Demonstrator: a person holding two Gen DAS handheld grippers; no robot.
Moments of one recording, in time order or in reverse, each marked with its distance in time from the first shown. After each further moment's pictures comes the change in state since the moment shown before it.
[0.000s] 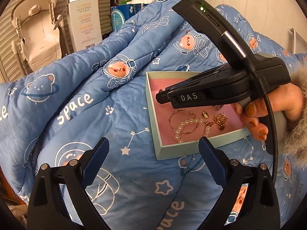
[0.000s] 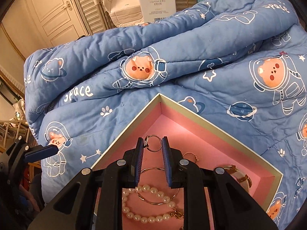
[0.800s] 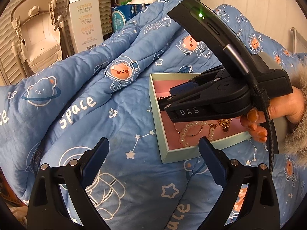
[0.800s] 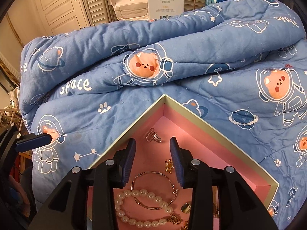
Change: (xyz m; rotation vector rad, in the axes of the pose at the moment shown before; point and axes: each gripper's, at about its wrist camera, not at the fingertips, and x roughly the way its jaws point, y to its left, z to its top) left arm 0.002 0.005 0.006 0.011 -0.003 0.004; right arm 0.006 0.013 0.002 -0.076 0.008 -0.050
